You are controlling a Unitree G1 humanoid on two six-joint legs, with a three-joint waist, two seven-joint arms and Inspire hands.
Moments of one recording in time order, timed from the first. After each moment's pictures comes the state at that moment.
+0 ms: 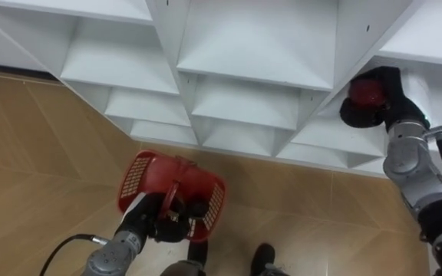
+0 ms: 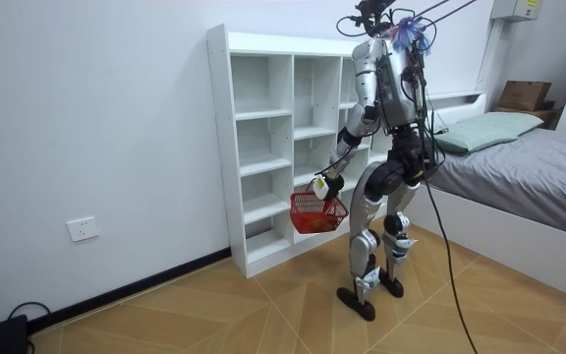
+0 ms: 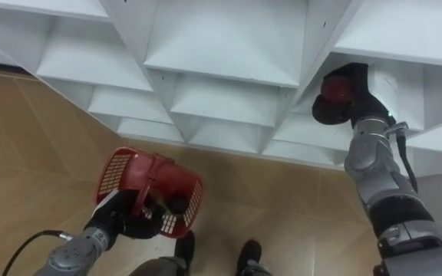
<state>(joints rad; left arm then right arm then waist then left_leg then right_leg) -0.09 0.26 -0.30 0.77 -0.12 -0.08 -0.05 -0.55 -0.47 0.23 0.96 -0.24 -0.14 -0.40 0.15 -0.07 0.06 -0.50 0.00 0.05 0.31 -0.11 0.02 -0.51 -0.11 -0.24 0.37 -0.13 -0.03</state>
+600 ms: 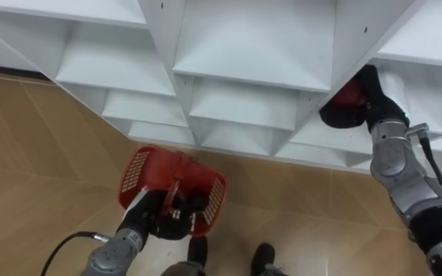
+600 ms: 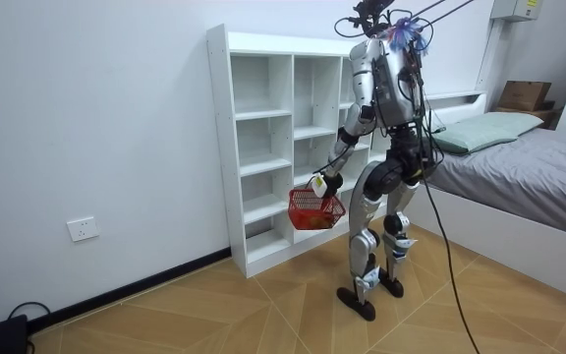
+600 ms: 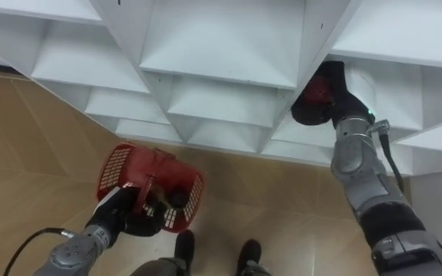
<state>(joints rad) -0.11 0.26 -0.30 0.77 -0.13 -0.09 -0.06 -0.47 -0.45 0.26 0.75 -0.24 -0.13 -0.33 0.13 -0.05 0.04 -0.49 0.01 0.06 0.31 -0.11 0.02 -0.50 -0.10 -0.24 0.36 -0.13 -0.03</state>
